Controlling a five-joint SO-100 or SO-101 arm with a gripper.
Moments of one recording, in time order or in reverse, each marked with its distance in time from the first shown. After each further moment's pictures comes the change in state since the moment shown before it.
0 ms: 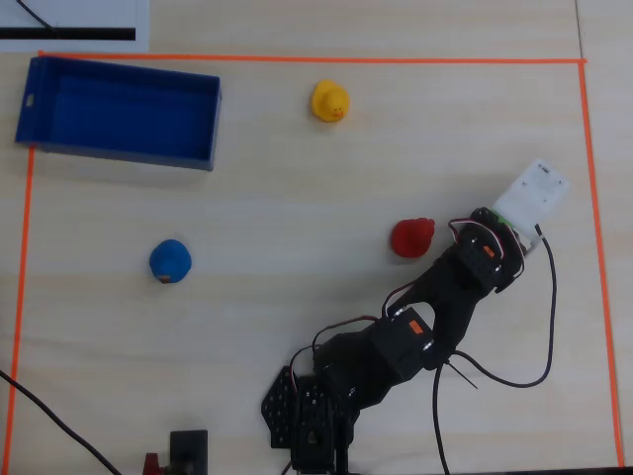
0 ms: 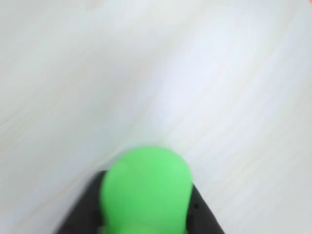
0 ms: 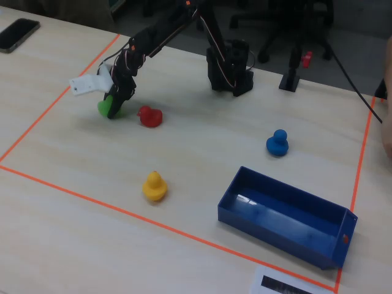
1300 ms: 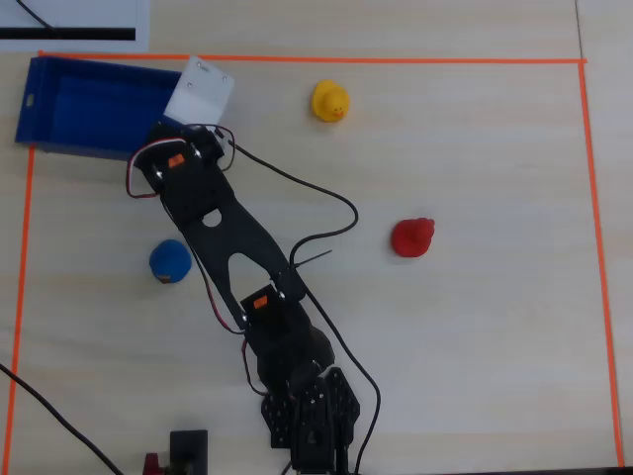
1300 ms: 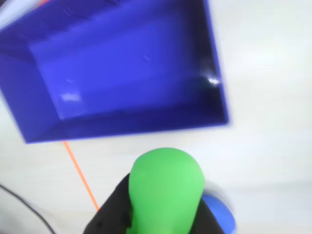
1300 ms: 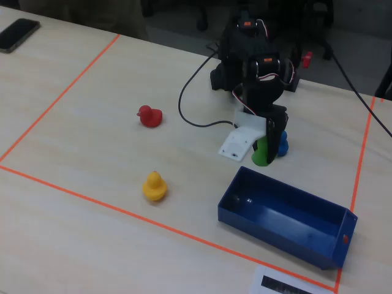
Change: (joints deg) arm -82.4 -3.0 -44.7 49.4 61.7
